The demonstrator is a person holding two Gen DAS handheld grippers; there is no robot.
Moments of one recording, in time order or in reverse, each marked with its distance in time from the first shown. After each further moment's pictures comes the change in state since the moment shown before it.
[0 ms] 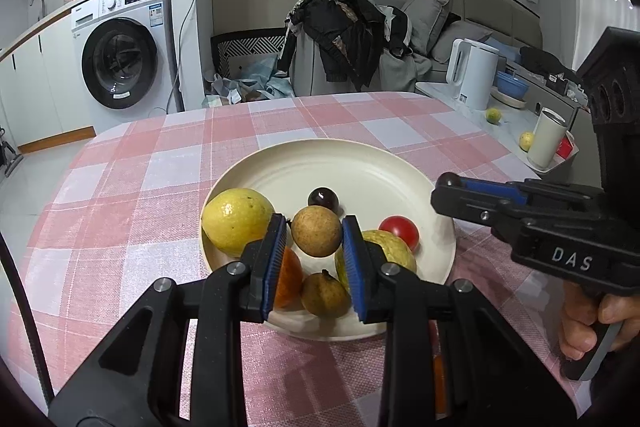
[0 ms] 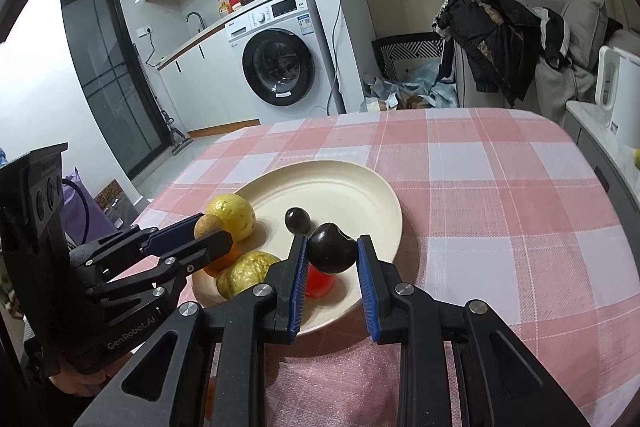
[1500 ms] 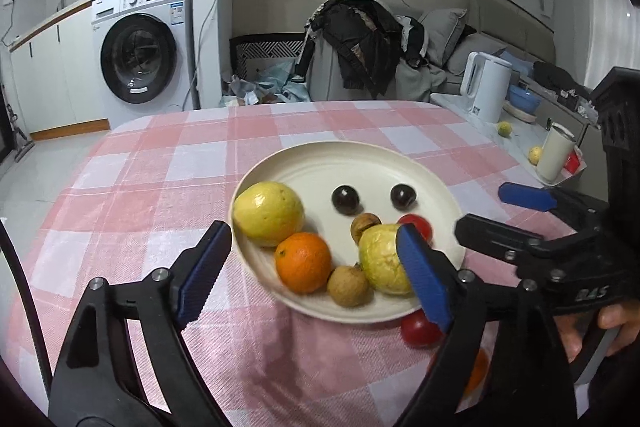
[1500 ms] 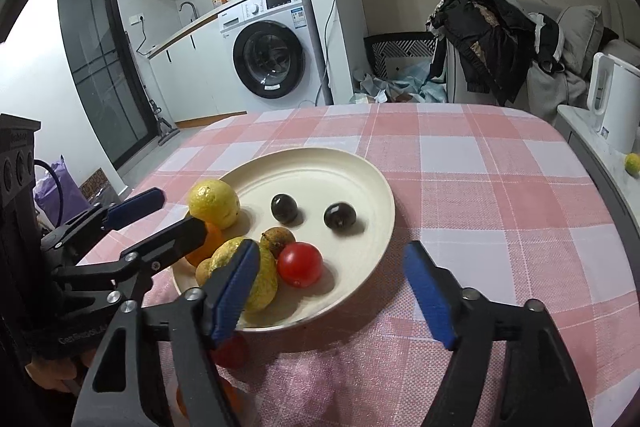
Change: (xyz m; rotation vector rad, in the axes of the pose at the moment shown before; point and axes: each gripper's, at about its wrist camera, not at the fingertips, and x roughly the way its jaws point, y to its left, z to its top) left arm -0.025 0.014 -0.010 -0.050 -0.028 0.051; right arm 0.005 0.004 -0.008 -0.036 0.004 -0.067
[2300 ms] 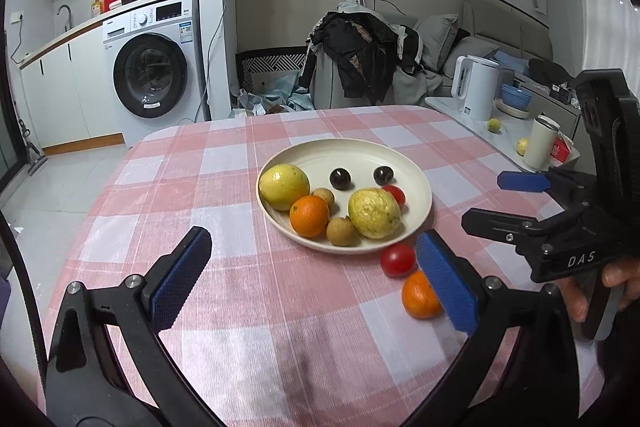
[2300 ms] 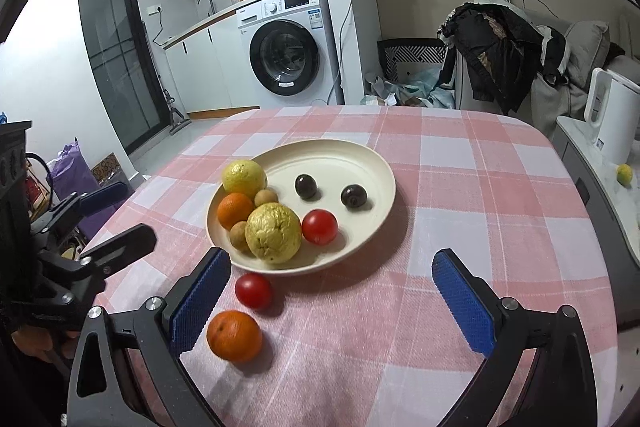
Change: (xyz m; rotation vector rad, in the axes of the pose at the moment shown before) left arm -0.103 -0.011 -0.032 0.041 -0.045 0.027; right arm -0.049 0.010 -0.020 -0.056 0.010 0.025
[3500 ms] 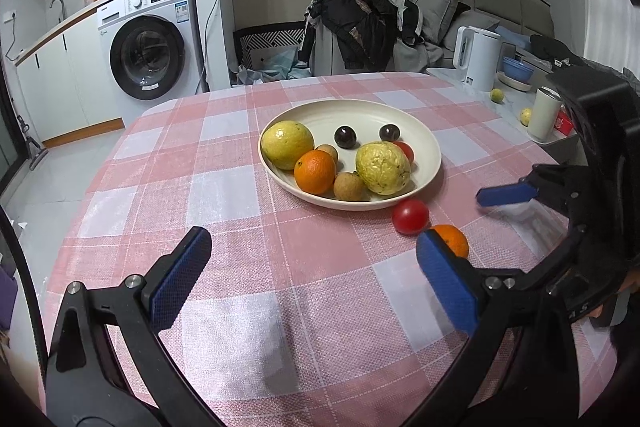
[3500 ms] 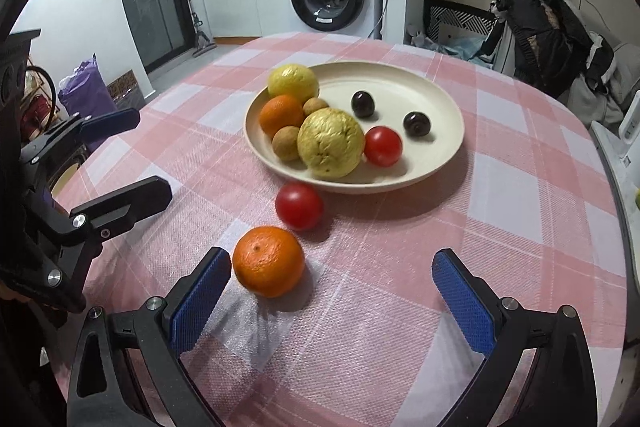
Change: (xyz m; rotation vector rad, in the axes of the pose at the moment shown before) left arm 0.014 0.001 -0.018 0.021 0.098 0.003; right arm 0.026 0.042 -0.033 -0.187 0.230 0.040
